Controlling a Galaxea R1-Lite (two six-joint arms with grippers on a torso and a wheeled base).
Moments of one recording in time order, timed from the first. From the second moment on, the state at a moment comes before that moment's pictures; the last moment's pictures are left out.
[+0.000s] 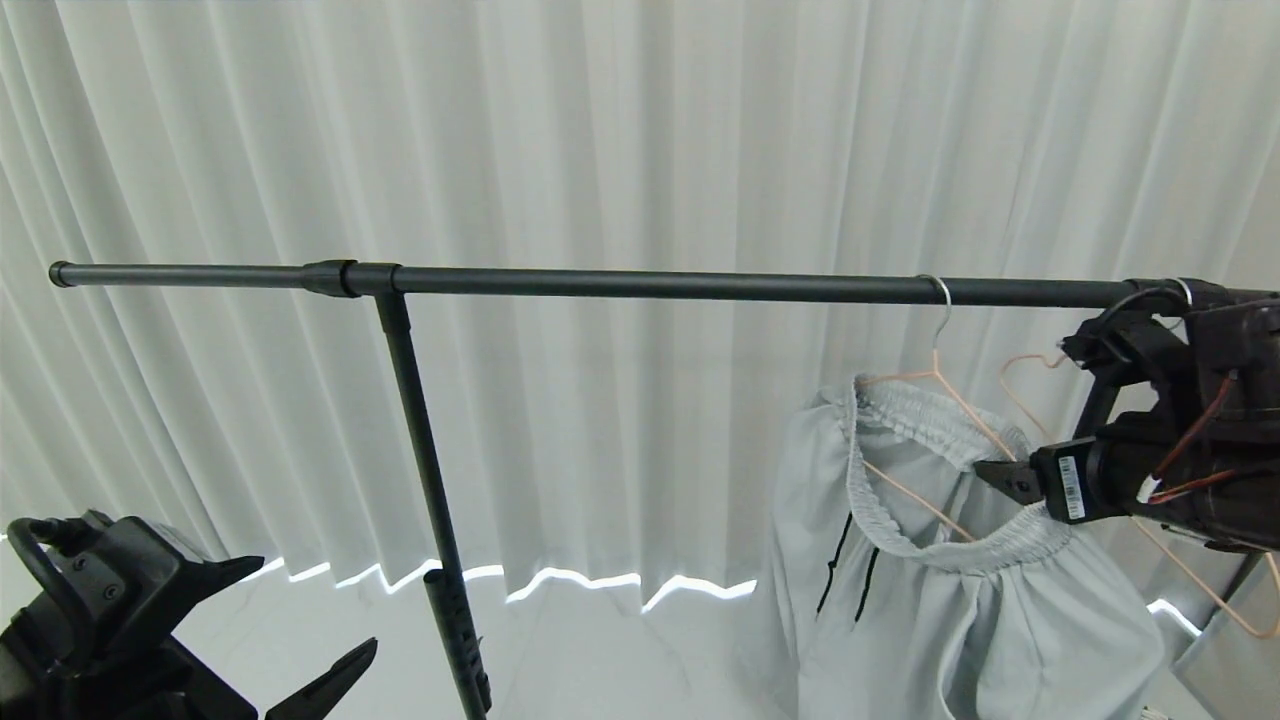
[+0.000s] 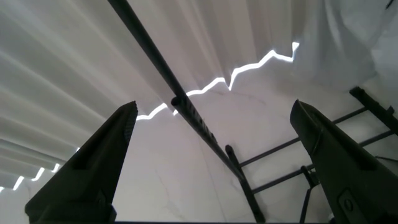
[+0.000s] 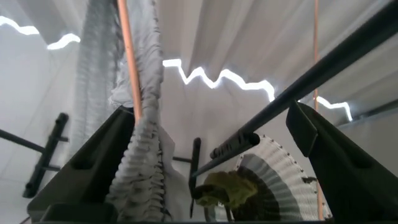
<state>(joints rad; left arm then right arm) -0.24 1.00 -0.24 -0.32 -0.07 0.38 0.41 1.42 -0.81 -0.06 -0.26 0.06</state>
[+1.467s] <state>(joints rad) -0.21 0.98 -0.22 -0.32 -0.05 0.38 0.12 1.22 -0.40 -0.35 -0.15 -0.33</state>
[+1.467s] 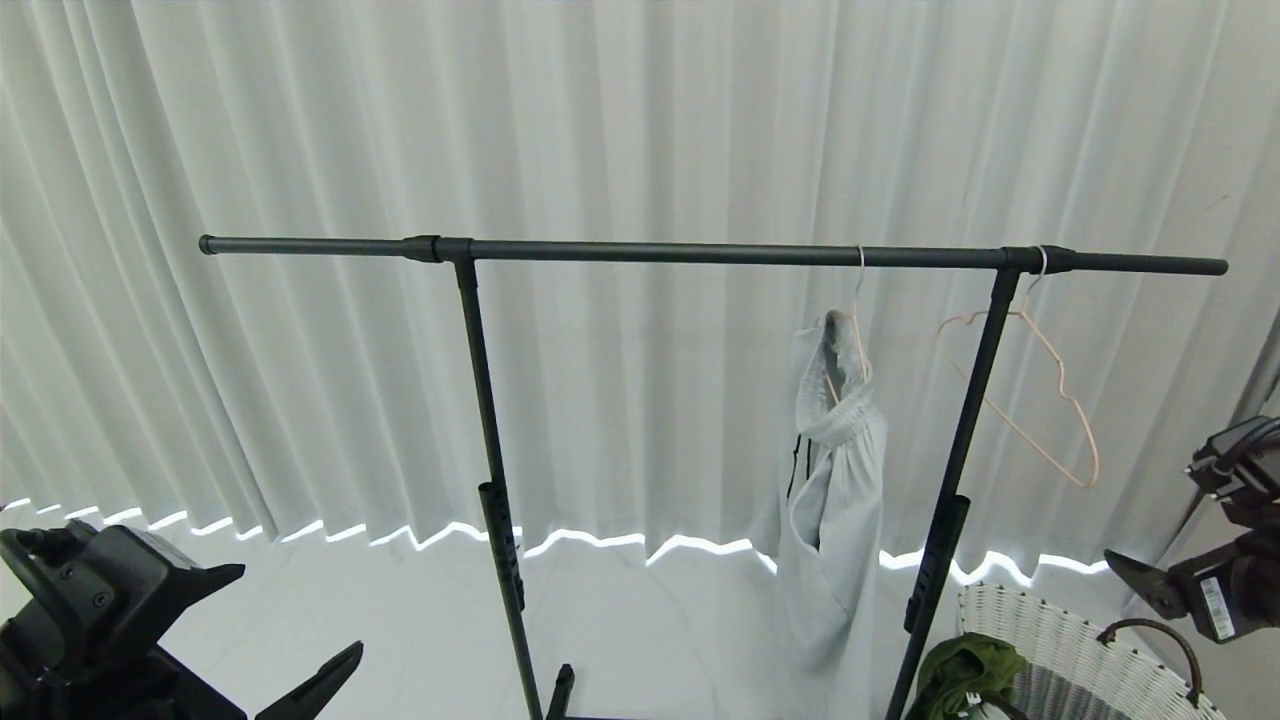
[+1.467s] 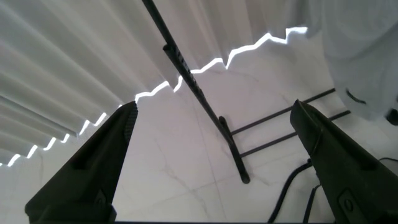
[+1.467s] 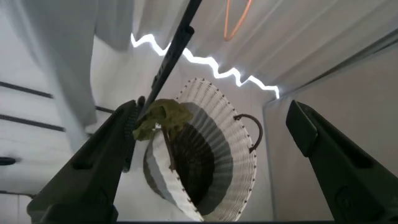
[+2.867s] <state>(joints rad) -0.10 0.98 -0.21 -0.32 -0.05 0.20 0.08 1.15 -0.21 -0.52 -0.15 -0.35</state>
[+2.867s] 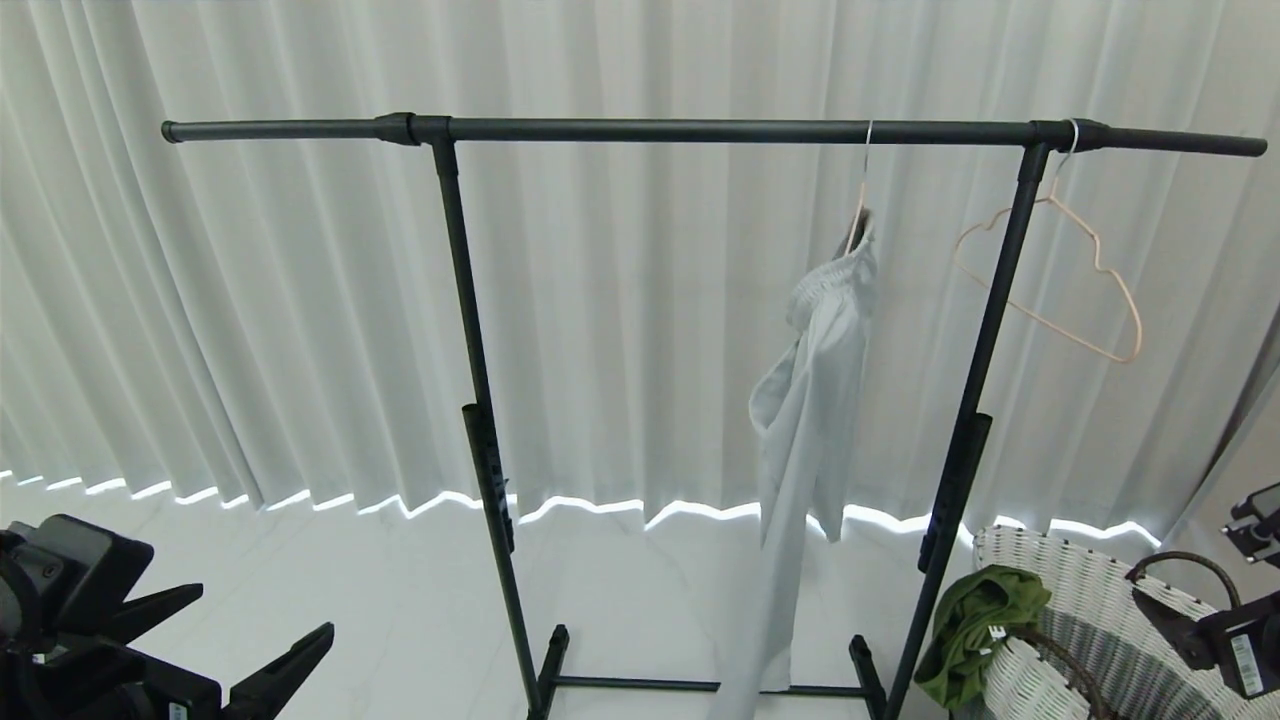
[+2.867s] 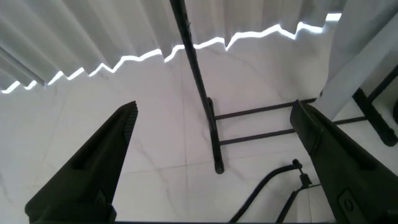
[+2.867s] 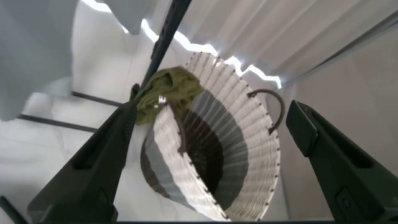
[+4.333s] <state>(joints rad) -0.10 0.96 -0.20 -0.32 -0.05 0.20 -0.05 1.18 -0.16 -0.53 -0.18 -0.33</state>
